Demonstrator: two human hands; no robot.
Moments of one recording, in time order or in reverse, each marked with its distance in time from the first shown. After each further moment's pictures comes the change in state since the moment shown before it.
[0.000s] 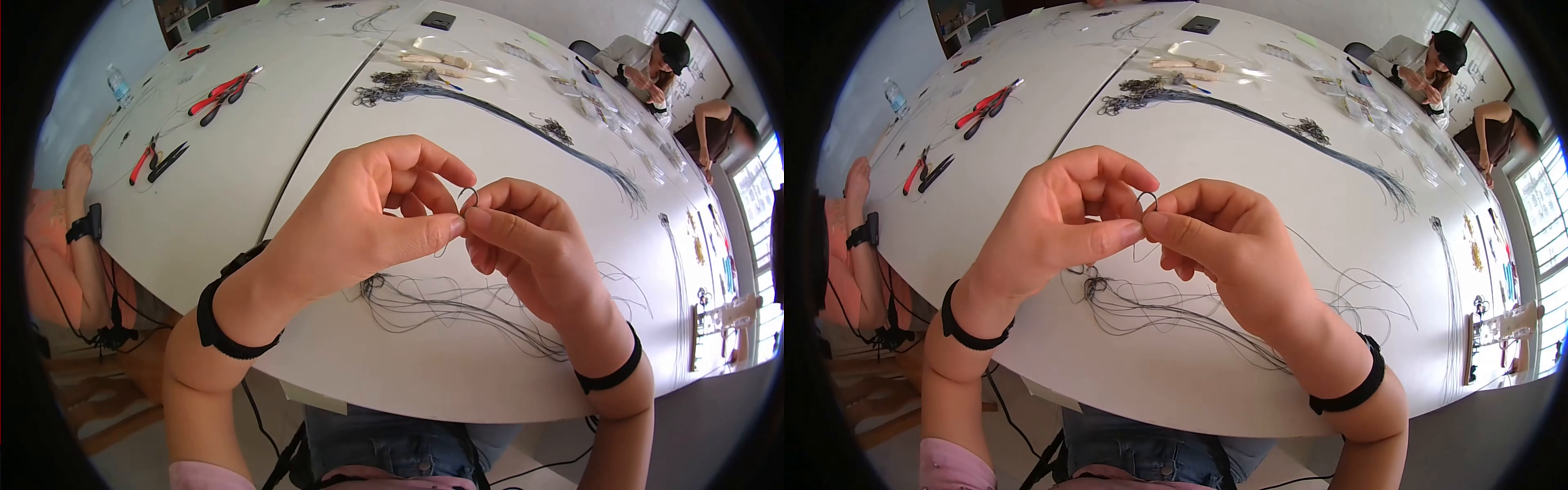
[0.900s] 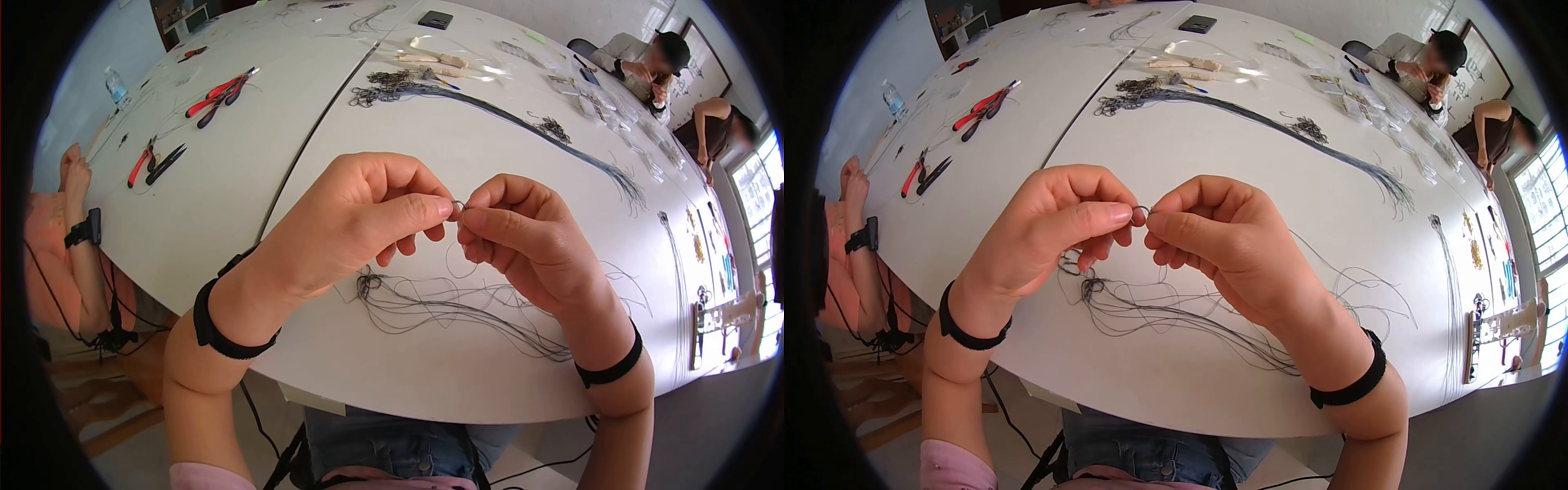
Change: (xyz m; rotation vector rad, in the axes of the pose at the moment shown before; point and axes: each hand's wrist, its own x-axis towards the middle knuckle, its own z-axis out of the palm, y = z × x) left_hand 0.000 0.001 0.000 -0.052 -0.022 -0.104; right_hand 0.006 0.002 -0.010 0.102 -0.067 0.021
